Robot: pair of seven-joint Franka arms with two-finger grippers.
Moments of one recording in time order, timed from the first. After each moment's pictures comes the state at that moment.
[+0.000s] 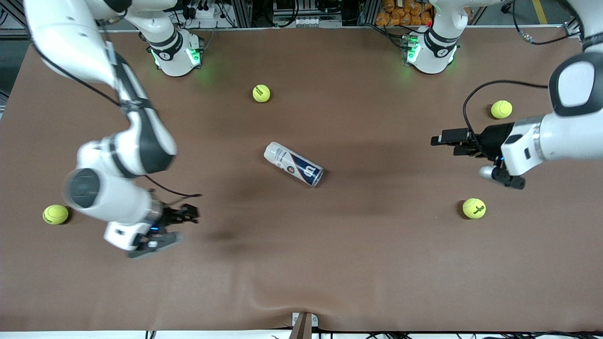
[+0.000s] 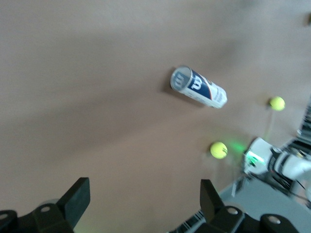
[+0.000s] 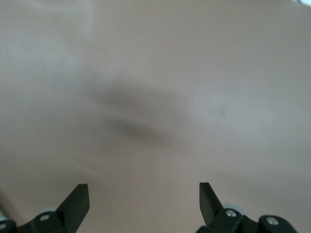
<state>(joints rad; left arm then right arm) 0.03 0.27 -0.09 -1.64 -0.59 1.55 0.21 -0.01 0.61 0.25 -1.32 -0.05 1.94 -0.09</state>
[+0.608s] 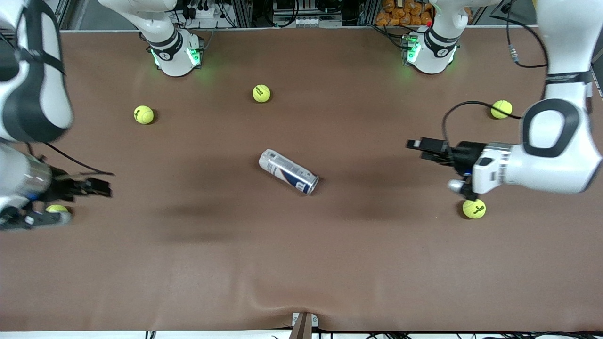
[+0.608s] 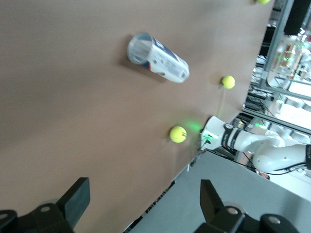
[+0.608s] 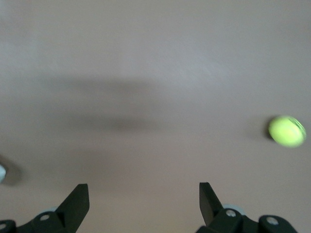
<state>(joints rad) -0.02 0.40 -0.10 -1.63 -0.79 1.52 0.28 -0.05 0.37 0.04 -1.32 -0.04 1.61 -0.09</state>
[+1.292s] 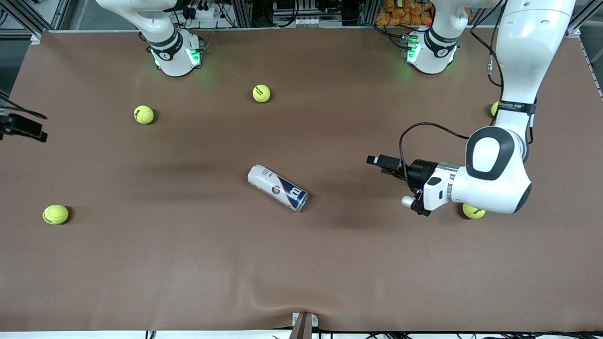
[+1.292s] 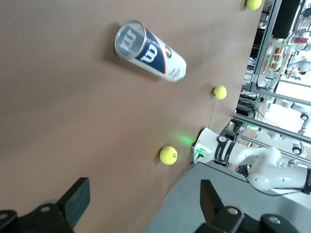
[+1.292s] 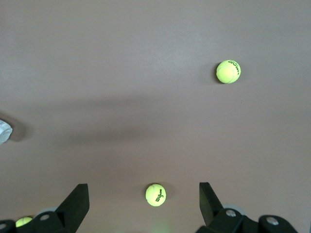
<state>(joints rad) -0.13 0.56 -0.10 -1.53 -0.87 1.65 0.28 0.03 0.12 -0.16 -1.38 -0.03 1.42 -0.08</state>
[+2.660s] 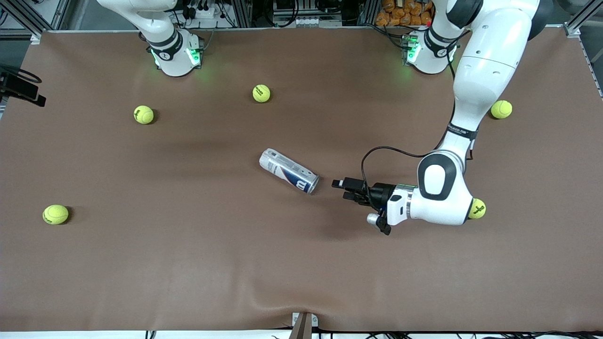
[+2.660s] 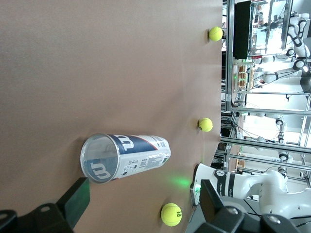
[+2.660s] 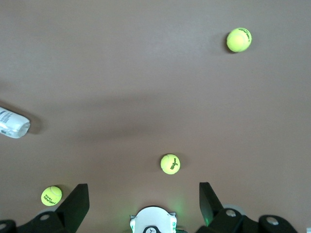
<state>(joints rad) -0.24 0.78 -0.11 -1.44 -1.10 1.88 0.56 -0.04 0.03 -0.07 -1.38 0.01 1.28 -0.03</state>
